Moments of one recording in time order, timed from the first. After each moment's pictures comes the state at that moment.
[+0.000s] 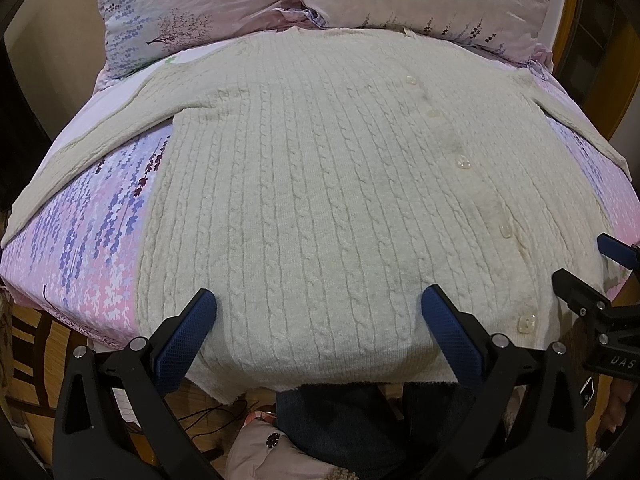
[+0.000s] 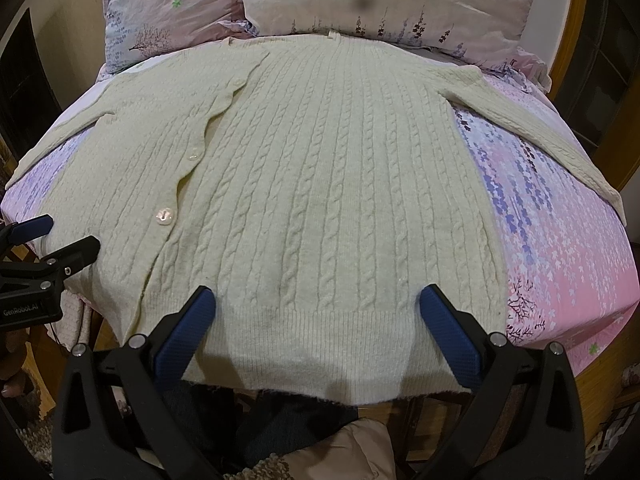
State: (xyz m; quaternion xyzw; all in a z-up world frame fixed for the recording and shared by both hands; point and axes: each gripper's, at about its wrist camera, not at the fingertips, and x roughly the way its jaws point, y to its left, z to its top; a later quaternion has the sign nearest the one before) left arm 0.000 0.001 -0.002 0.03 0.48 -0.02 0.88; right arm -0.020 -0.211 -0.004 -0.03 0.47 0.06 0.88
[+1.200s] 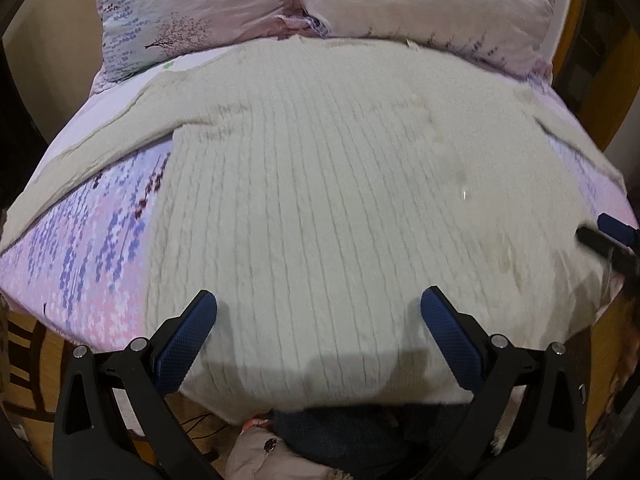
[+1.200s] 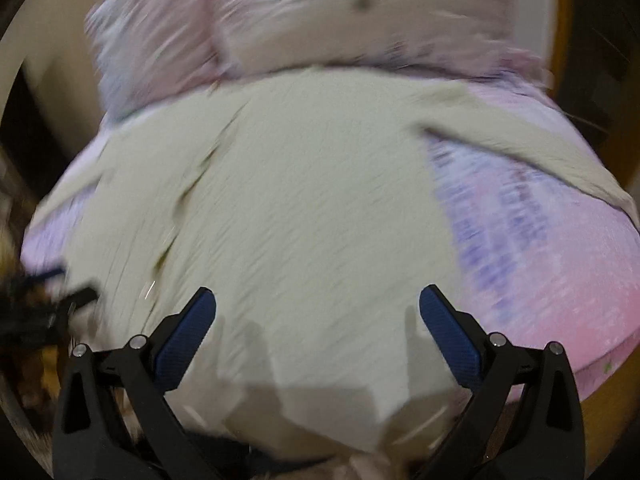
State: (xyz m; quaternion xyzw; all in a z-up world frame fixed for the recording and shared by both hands) left arm 0.023 0.009 0.013 0.01 0.48 -0.03 0.88; right arm 0.014 -0.269 0.024 0.05 0.42 0.06 0.90
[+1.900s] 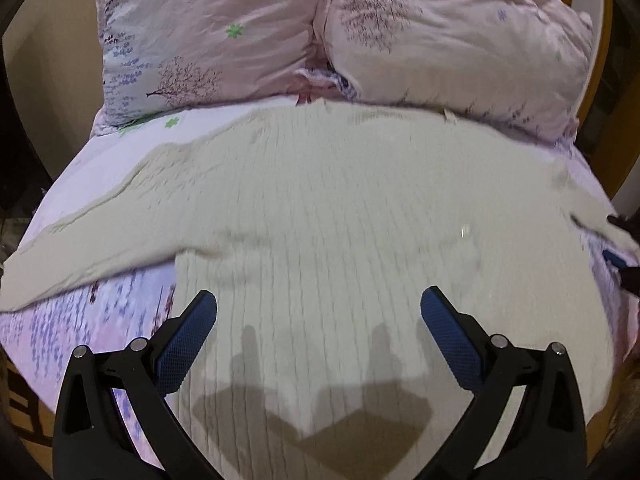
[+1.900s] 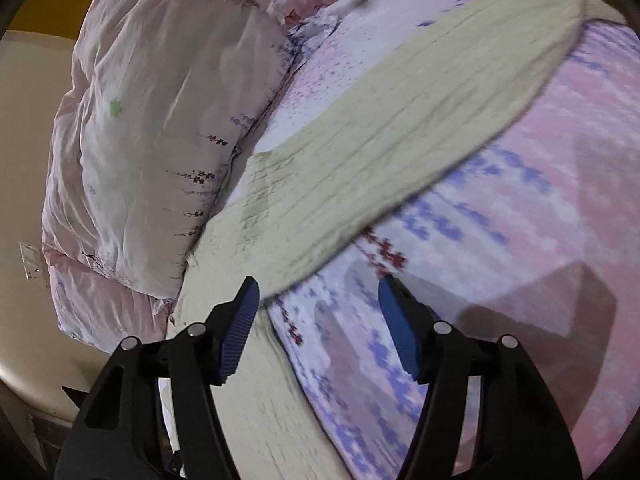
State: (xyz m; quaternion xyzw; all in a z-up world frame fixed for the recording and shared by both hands) left arm 0.117 0.022 0.040 -0.01 0.43 0.00 0.90; right arm 0.109 -0.450 -0.011 0.47 0.38 -0.03 0.79
